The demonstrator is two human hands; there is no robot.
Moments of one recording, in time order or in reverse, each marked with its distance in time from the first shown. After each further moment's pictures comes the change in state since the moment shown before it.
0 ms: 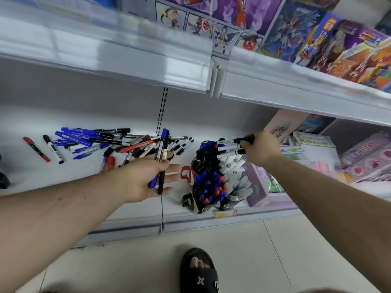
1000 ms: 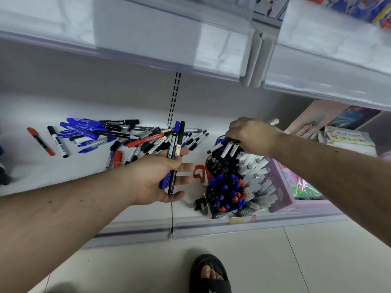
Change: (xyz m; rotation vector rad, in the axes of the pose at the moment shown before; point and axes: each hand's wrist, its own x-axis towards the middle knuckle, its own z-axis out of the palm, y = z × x) left_hand 0.030 0.011 -0.002 0.019 0.021 -0.065; right_hand 0.085 -0.019 0.051 -0.614 -0.177 -1.065
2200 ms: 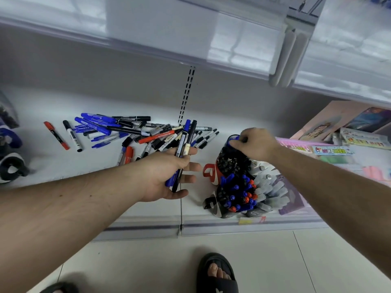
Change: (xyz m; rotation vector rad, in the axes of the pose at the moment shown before) left_hand -0.007 0.002 -0.007 0.073 0.039 0.012; right_hand 0.021 -0.019 0.032 0.554 -0.063 0.712
